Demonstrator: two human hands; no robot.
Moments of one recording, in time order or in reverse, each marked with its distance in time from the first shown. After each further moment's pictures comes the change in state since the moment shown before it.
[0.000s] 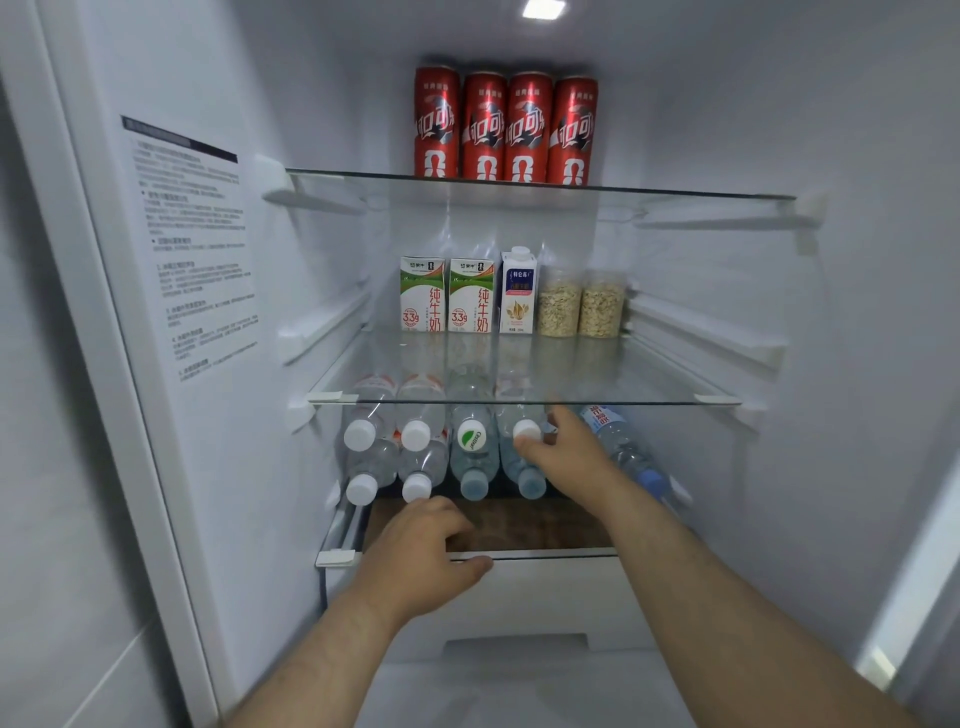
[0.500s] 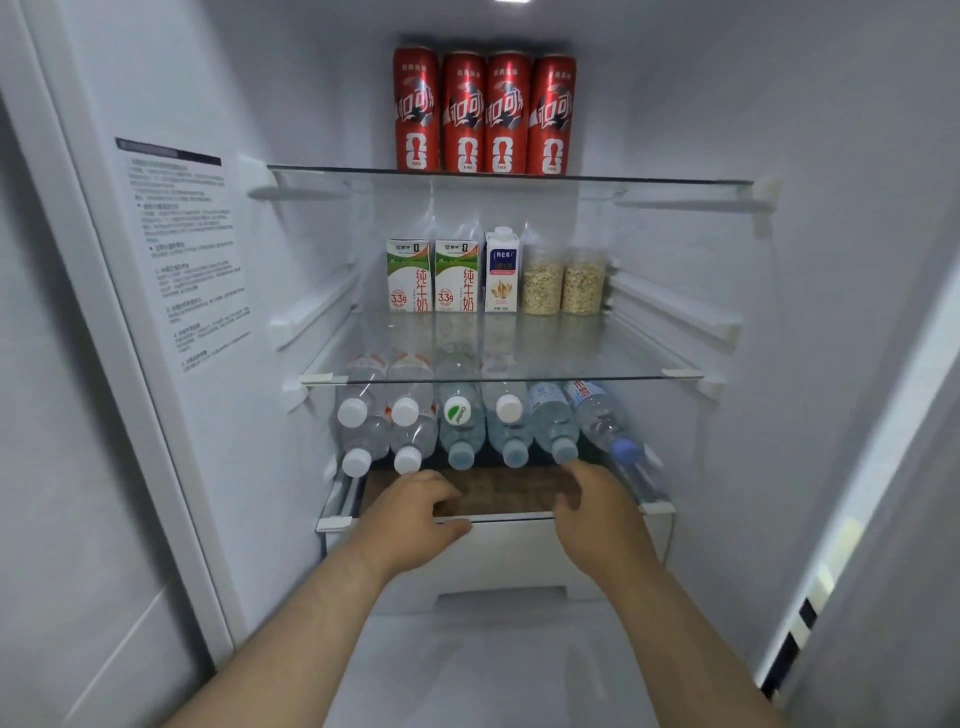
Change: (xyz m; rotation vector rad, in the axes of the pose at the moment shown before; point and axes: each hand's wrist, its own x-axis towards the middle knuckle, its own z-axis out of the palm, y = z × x) left_hand -0.003 0.014 -0.019 0.009 -0.133 -0.095; right_hand -0.093 0.046 -0.002 -0.306 0.219 -0.019
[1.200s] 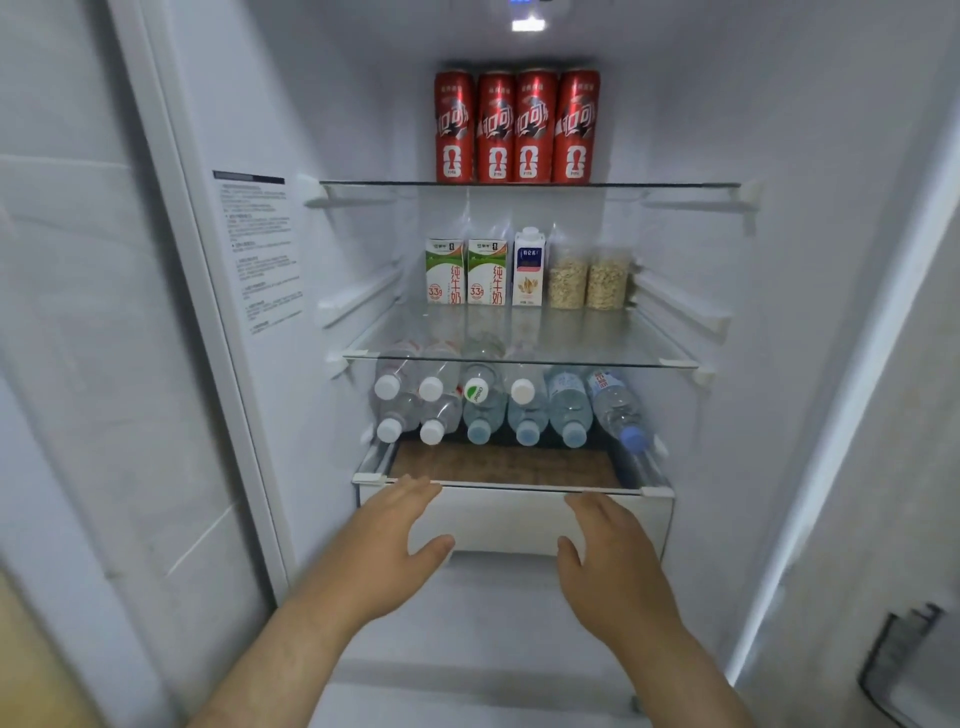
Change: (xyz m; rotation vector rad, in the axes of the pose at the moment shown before) left_hand -0.117 0.054 -0.023 0.060 0.137 -0.141; right_hand -0.081 0.004 -0.038 -0.167 -0.129 -0.184
